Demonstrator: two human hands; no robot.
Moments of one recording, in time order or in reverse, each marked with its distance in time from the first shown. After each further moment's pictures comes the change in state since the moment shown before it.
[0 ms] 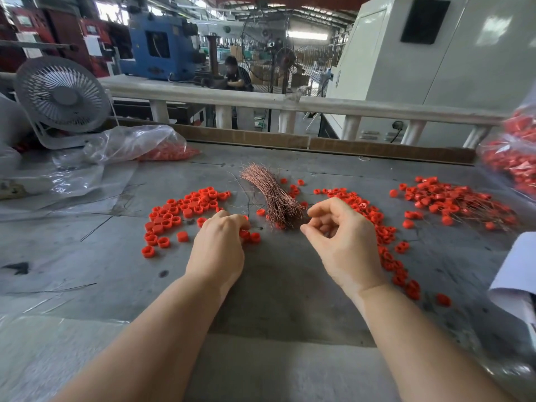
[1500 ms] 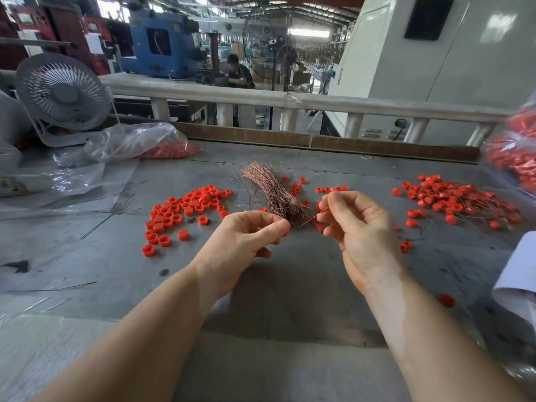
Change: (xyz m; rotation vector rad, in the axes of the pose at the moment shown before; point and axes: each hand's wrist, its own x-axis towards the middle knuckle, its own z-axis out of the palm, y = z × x) left_hand -0.005 0.026 -0.016 -1.146 -0.406 -0.231; right_hand 0.007 -0.006 -0.005 0.769 0.062 0.332
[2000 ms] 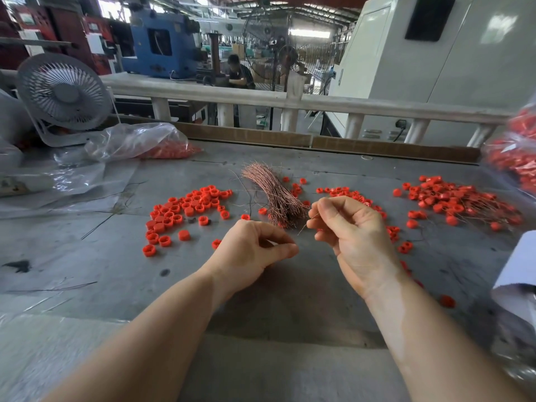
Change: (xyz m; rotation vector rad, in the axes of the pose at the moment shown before) left_hand 0.002 -0.007 0.002 0.502 -0.009 0.113; right_hand -0.002 0.002 0.002 -0.003 -0.123 0.062
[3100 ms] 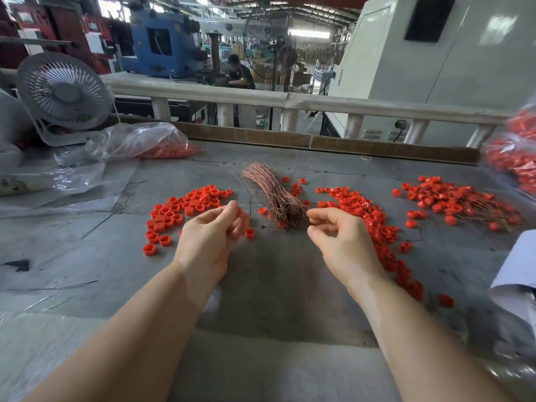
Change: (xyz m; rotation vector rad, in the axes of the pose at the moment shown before) left_hand 0.013 -0.011 -0.018 -1.015 0.513 -0.288; right_hand 0.004 0.017 -0.004 -0.684 0.055 -0.042
